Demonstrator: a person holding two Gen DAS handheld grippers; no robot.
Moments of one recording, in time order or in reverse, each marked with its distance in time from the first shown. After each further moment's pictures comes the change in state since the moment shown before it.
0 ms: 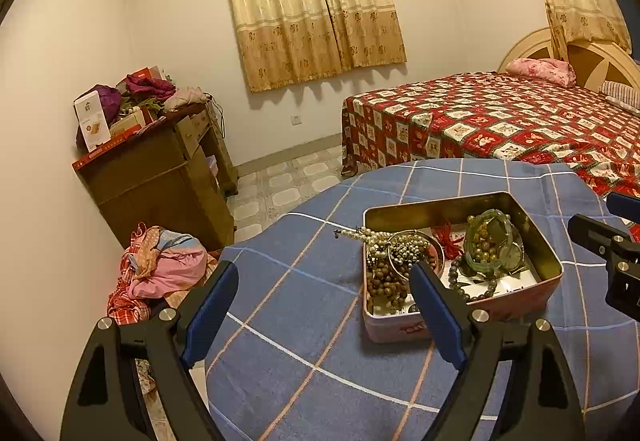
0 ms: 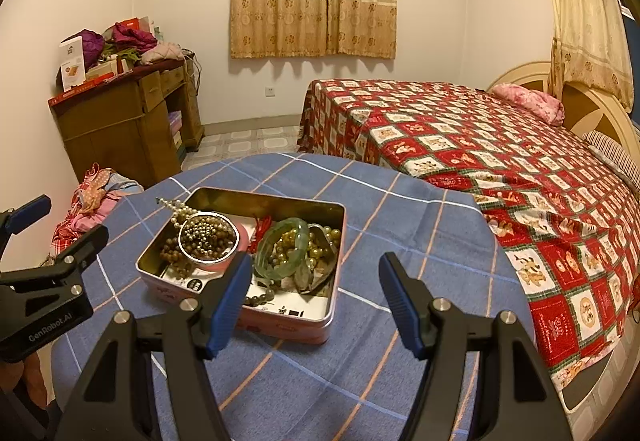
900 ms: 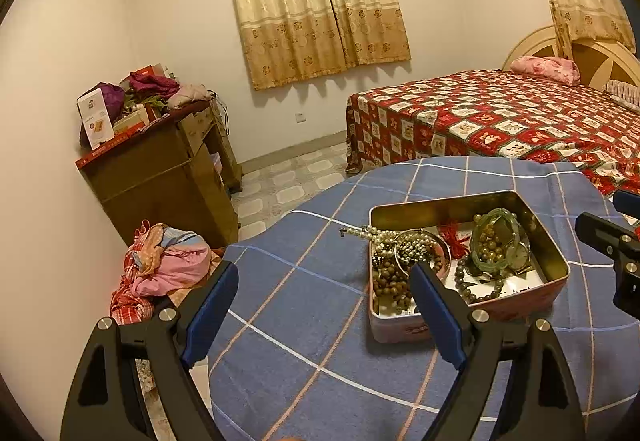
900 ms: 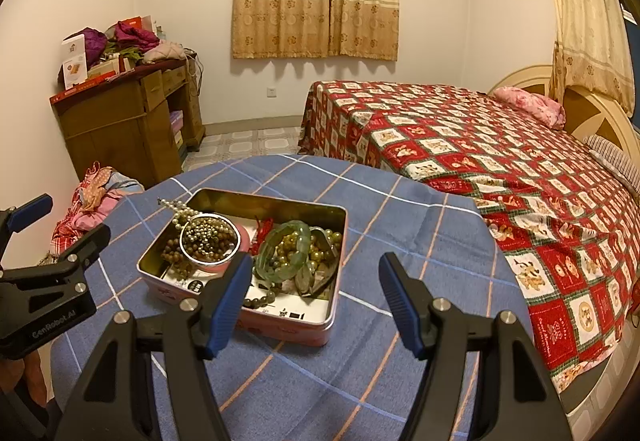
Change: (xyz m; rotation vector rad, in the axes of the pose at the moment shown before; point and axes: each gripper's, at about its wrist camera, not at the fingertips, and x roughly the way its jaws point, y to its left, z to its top) left arm 0.006 0.001 -0.001 -0.003 0.014 0.021; right arm 0.000 0.002 0.000 -0.001 0.002 0.002
